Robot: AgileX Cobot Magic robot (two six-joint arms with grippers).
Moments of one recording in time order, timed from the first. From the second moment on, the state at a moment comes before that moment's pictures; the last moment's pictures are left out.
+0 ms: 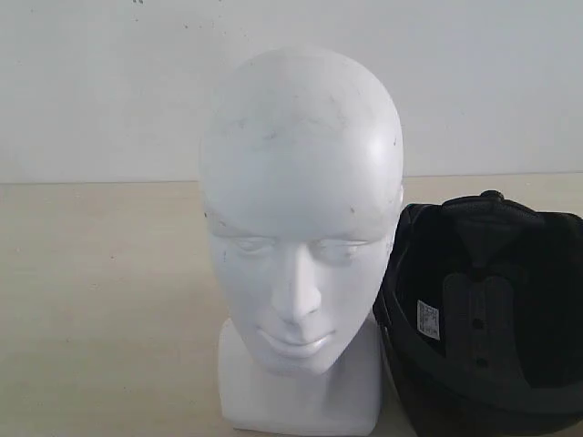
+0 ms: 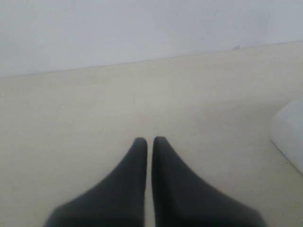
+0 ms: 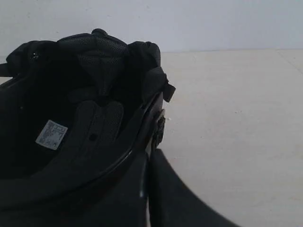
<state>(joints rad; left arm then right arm) 0.00 0.00 0.00 0.02 0.31 0.05 0.00 0.00 0.00 0.02 0.33 0.02</state>
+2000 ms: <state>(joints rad) 0.00 0.00 0.00 0.02 0.31 0.05 0.00 1.09 -0.60 0.40 0.60 -0.08</state>
